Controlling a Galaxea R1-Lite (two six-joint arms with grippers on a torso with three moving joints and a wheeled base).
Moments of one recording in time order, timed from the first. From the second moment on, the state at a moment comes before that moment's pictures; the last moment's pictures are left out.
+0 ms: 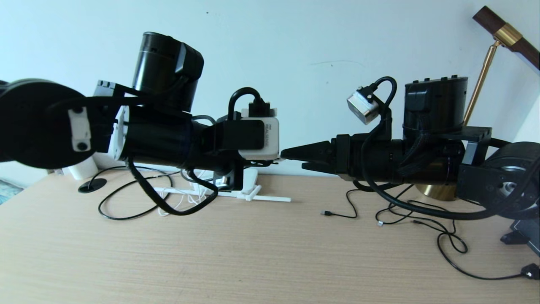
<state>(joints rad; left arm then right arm) -0.61 1.72 -1.46 0.23 -0.19 1.19 0.57 1.74 -1.17 -0.36 0.57 0.54</state>
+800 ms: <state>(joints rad) -0.65 1.71 -1.43 0.19 -0.19 1.19 0.58 1.76 -1.16 -0.38 0.54 0.54</state>
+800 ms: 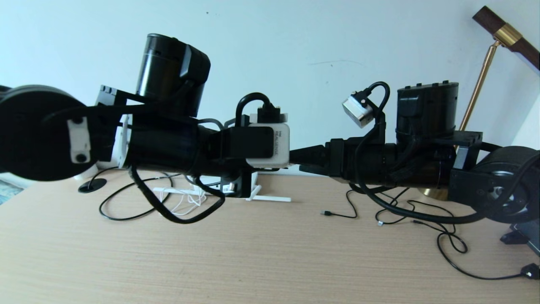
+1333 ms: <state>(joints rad) -0.66 1.70 -1.40 0.18 -0.19 1.19 0.58 1.76 -1.16 -0.38 0.54 0.54</state>
